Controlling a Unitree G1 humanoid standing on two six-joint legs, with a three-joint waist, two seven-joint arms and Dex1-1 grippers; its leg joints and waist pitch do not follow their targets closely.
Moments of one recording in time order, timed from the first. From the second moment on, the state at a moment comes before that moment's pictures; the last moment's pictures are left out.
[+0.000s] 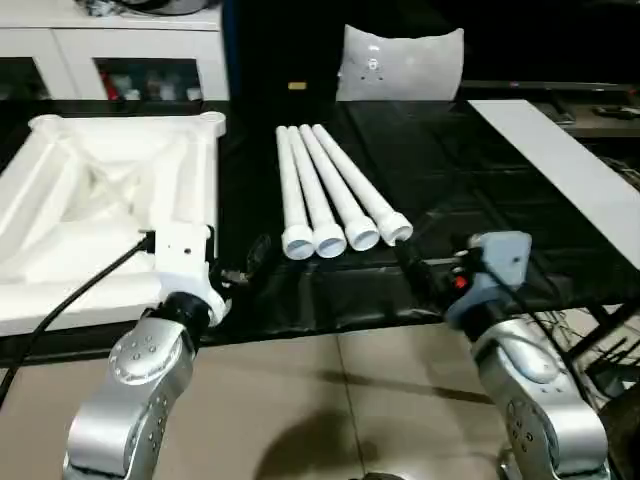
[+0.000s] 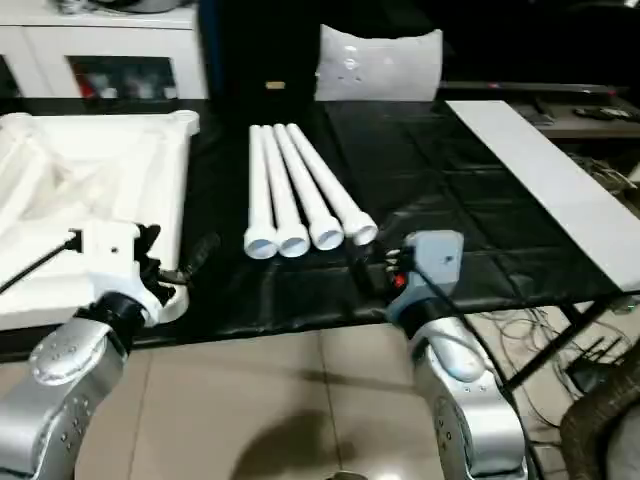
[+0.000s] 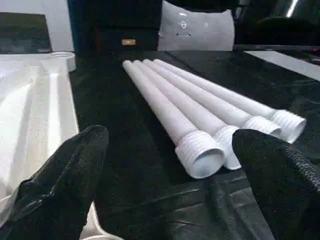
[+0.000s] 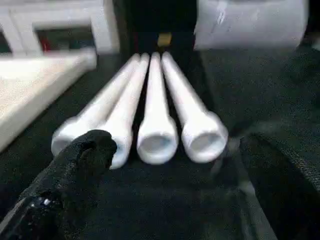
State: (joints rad) left arm -0.04 0.22 -0.02 -0.43 -0.24 0.52 -0.07; right arm -0.04 -0.13 0.05 -0.34 0.26 0.53 0.12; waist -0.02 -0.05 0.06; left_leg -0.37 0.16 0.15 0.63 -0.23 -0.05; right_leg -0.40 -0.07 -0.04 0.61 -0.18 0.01
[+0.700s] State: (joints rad) left arm 0.03 0.26 0.02 -0.48 -0.22 0.53 -0.10; right arm -0.03 -0.13 0.15 -0.32 0.20 0.47 0.18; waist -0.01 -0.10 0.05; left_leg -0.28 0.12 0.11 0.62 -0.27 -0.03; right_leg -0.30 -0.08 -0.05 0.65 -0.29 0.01
